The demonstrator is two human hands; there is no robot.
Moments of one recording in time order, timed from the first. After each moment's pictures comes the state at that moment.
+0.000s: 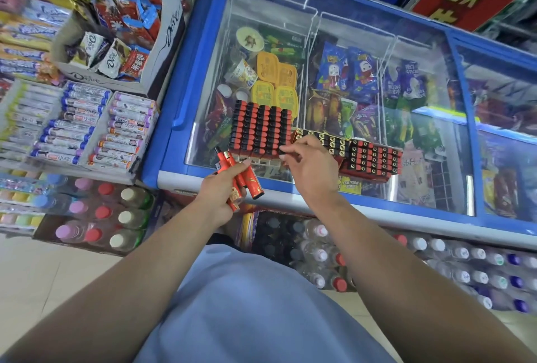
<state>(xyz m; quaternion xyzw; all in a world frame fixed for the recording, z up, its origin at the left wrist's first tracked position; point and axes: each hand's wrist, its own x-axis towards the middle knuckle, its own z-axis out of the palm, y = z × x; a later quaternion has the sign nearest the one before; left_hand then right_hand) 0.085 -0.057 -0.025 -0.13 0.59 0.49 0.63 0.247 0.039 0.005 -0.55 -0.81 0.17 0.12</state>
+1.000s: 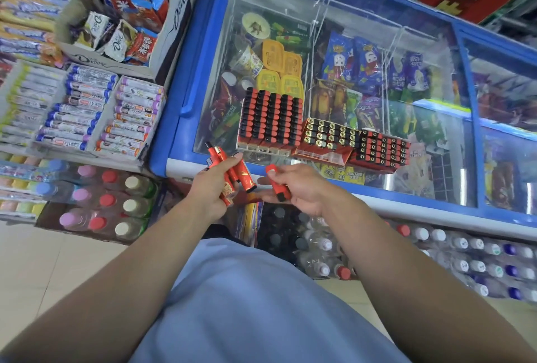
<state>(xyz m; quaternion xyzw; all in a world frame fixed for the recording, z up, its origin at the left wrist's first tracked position) 0.062 -0.080 -0.031 -0.14 0.58 0.50 0.64 0.217 -0.002 0.022 -0.60 -0.31 0.74 0.03</state>
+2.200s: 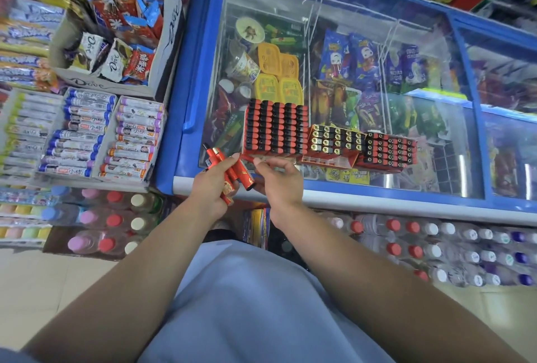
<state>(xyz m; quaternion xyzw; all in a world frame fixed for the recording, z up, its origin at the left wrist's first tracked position) 0.032 -0.056 -0.047 -0.14 0.61 0.48 0.62 0.149 -0.026 -0.029 -0.71 -0.30 0.57 0.30</state>
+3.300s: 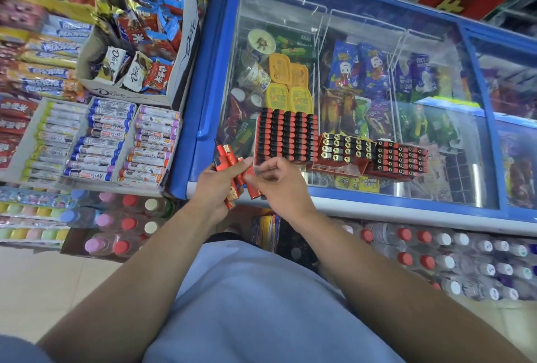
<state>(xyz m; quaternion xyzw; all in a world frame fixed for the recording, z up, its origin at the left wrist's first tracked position) 0.018 -0.064 -0.019 -0.03 0.59 0.52 0.62 0.152 -0.025 0.006 -0.59 -0.59 0.54 0.15</state>
